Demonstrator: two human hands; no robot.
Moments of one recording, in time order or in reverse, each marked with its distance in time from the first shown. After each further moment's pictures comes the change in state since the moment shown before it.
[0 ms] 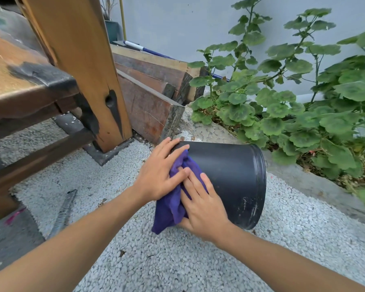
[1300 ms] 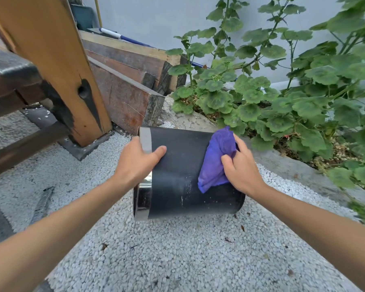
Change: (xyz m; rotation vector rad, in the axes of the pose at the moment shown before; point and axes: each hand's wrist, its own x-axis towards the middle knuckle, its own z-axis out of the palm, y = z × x) left_hand 0.010 0.045 -0.018 -0.353 0.059 -0.706; right_hand -0.023 0.132 -0.037 0.629 -0.001 0.702
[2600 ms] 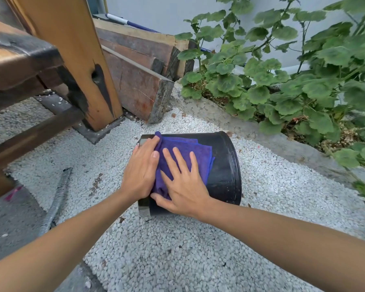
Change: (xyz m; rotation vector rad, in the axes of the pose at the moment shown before) left_hand -0.045 -0.087 0.008 0.135 -0.033 0.409; right_hand -0.095 -0.101 0.111 -0.532 -0.157 -0.605
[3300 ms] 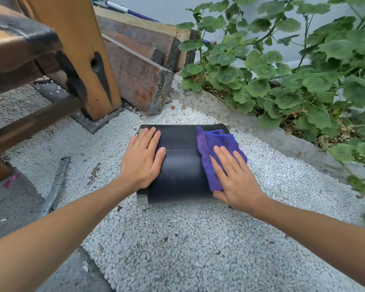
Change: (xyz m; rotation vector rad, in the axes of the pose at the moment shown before) left_hand -0.001 0.001 0.004 0.449 -0.073 0.025; right_hand -0.090 0.111 -0.008 -0.241 0.001 -0.046
